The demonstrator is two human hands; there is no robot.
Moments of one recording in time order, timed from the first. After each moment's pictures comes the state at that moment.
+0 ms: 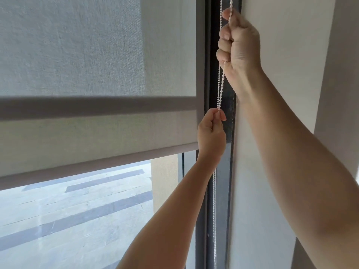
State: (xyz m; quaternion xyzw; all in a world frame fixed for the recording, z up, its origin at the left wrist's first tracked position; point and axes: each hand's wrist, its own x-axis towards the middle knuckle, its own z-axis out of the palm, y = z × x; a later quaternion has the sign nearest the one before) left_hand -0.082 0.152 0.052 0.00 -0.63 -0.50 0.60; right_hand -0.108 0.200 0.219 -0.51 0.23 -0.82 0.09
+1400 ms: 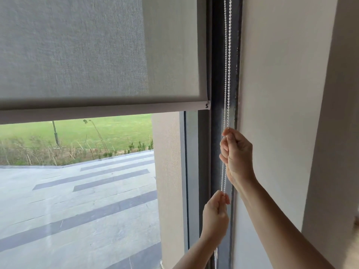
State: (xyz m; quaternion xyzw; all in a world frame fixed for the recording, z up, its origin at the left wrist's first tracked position) left_hand -0.076 0.159 -0.148 0.15 -0.75 -0.47 0.45; right_hand -0.130 0.192 0.004 -0.43 0.35 -0.83 0.07
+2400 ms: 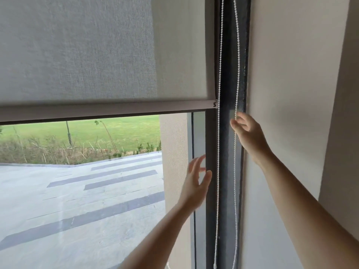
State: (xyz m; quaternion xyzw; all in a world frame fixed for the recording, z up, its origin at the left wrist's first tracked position) left_hand -0.034 0.099 -0.075 0.10 -0.82 -0.34 0.46; right_hand -0.190 0.185 0.043 -0.45 0.61 -0.64 -0.06
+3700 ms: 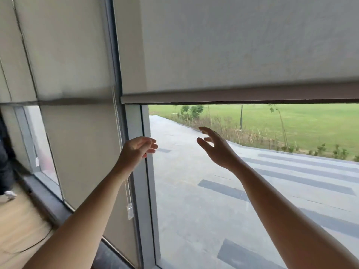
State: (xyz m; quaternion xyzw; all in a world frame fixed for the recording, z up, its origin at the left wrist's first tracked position) left_hand 0.783 0.008 -0.011 0.57 -0.57 -0.12 0.58; right_hand 0.541 -0.110 -0.010 -0.83 0.30 -0.44 0.19
